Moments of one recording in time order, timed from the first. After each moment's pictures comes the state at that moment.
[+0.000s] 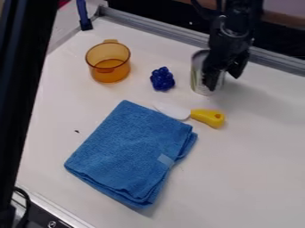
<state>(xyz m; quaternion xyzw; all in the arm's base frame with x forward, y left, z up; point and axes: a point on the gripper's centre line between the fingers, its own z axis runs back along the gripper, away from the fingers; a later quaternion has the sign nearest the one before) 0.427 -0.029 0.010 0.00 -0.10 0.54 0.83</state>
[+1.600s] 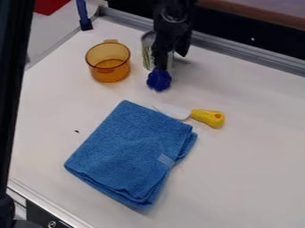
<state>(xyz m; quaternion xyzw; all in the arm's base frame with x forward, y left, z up) 0.443 0.086 0.004 0.00 -0.14 0.62 0.77</state>
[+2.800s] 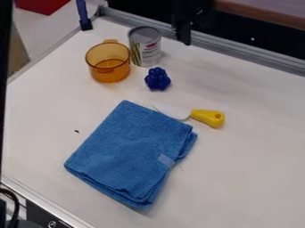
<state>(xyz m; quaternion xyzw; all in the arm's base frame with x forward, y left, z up) 0.448 0.010 0.071 -0.06 -0.11 0.57 0.81</state>
